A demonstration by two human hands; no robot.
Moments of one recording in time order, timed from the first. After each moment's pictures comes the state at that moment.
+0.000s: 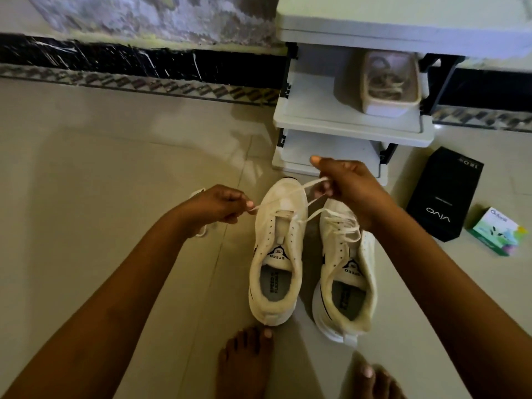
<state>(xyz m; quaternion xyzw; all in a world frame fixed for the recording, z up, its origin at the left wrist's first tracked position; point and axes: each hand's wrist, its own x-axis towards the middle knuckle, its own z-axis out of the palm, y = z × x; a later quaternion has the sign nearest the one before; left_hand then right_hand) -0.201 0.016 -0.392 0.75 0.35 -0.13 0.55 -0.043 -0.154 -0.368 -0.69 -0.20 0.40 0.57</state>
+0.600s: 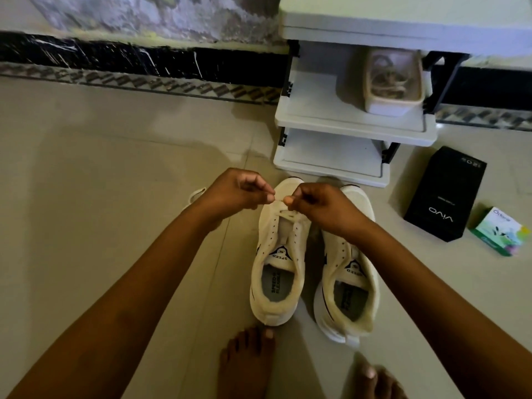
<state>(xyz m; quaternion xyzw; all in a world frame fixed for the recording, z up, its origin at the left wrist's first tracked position) -0.179 0.001 -0.386 0.78 0.29 -0.01 0.56 -0.064 -0.146 -0.397 -0.76 -0.40 0.36 0.37</state>
